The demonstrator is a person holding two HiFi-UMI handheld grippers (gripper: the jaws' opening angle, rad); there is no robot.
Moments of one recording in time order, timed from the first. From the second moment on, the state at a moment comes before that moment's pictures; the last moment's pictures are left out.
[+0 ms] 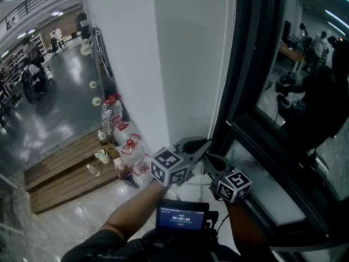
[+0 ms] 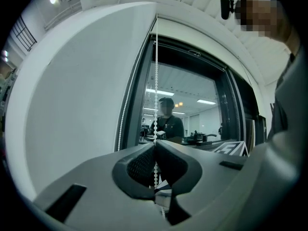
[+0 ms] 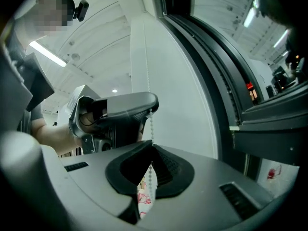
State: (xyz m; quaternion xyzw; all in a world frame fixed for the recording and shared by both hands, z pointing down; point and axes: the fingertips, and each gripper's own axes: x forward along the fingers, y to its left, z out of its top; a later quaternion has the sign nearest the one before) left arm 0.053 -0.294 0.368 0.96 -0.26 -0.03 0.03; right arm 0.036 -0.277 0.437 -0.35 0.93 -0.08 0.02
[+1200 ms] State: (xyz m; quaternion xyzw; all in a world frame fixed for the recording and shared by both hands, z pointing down) left arm 0.054 -0.282 0.375 0.97 -0.25 -0.04 0.04; right arm 0.034 -0.279 0.265 -0.33 0.94 0.02 0.13
